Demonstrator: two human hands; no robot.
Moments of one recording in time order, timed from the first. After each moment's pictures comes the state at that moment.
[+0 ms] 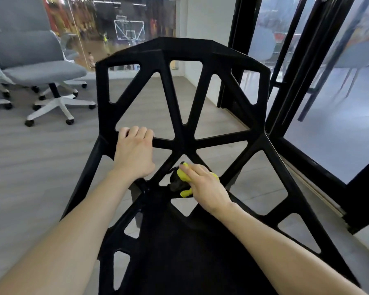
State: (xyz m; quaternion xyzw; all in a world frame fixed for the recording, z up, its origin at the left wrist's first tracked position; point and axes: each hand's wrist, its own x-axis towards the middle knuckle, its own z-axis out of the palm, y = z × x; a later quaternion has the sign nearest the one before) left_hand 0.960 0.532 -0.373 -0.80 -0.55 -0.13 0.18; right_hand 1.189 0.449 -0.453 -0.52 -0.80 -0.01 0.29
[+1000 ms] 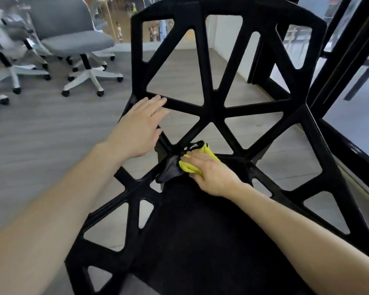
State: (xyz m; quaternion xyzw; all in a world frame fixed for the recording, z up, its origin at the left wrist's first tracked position) left_hand 0.893 0.496 -0.363 -0.87 -0.47 -0.13 0.13; right_hand 1.155 0.443 -0.477 -0.48 -0.85 0.14 0.19
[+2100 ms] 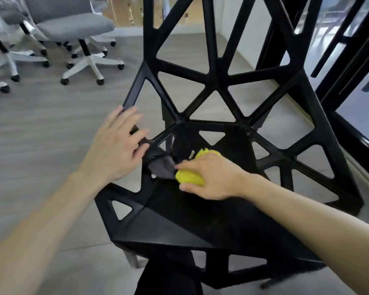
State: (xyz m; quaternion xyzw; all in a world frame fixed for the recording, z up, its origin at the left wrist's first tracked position) left_hand 0.848 0.476 -0.414 -0.84 -0.48 -0.13 0.21; right_hand 1.148 0.443 -0.432 -0.43 -0.89 0.13 0.04
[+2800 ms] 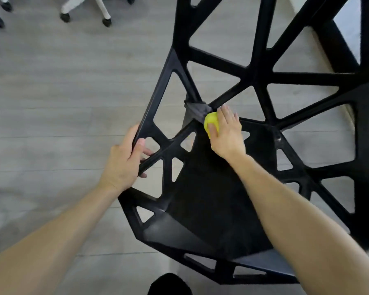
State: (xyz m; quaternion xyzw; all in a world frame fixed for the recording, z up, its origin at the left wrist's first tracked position) left_hand 0.836 0.469 -0.409 -0.53 -0.67 -0.35 -0.38; right_hand 1.112 0.573 -0.463 -0.65 -0.73 0.13 0.16
